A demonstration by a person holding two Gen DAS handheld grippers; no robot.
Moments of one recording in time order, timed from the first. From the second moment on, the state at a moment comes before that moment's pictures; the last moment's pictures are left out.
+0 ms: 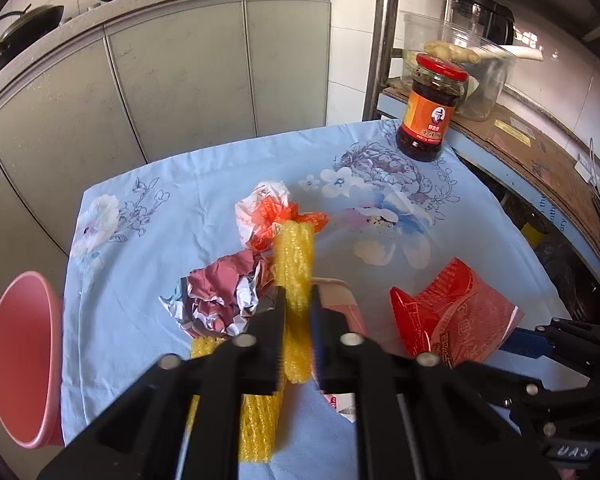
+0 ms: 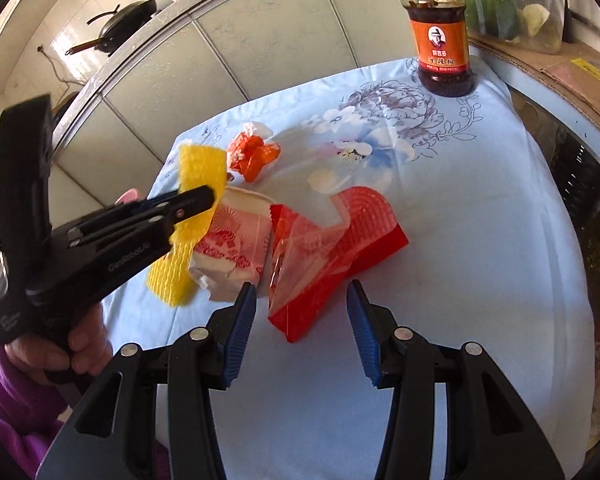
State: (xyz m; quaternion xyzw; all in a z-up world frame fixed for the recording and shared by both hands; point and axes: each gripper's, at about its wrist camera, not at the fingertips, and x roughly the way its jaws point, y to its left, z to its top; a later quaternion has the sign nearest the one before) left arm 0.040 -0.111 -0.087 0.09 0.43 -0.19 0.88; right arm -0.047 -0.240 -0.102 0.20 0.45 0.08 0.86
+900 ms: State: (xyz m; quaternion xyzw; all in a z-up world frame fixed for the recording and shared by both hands) left arm 0.014 -0.059 -0.020 0.02 0.33 -0.19 0.92; right arm -0.066 -0.255 -0.066 0.15 0.36 0.04 0.92
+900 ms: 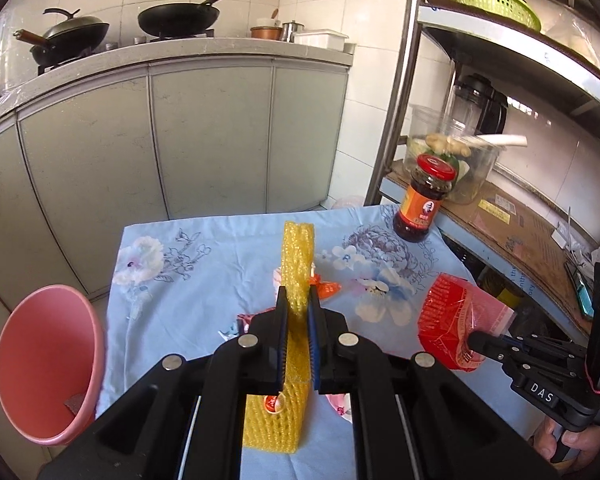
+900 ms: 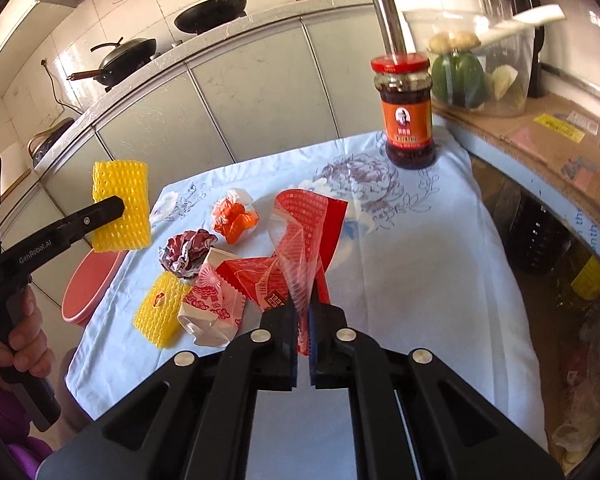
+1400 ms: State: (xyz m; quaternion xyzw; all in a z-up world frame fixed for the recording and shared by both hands) left arm 0.016 -0.017 -0.012 -0.02 0.33 -0.13 0.93; right arm -0.053 -0.219 -0.030 0.10 0.33 0.07 0.94
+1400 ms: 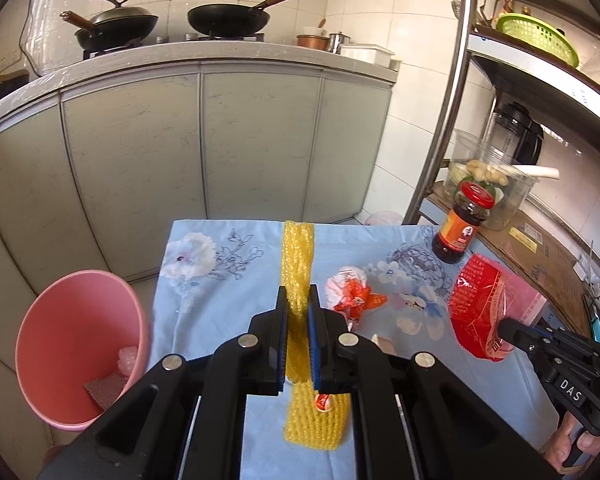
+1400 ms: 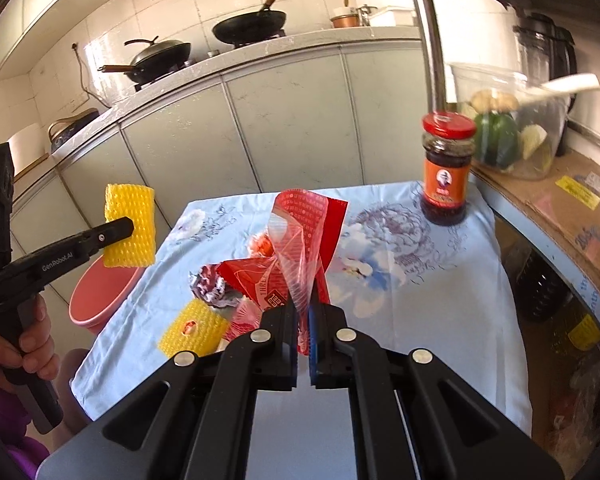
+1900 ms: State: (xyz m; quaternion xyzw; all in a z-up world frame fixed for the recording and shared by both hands) left arm 0.013 0.021 -0.009 -0.02 0.31 -0.07 0.95; right arm -0.022 -0.158 -0.005 0.06 0.31 0.13 0.94
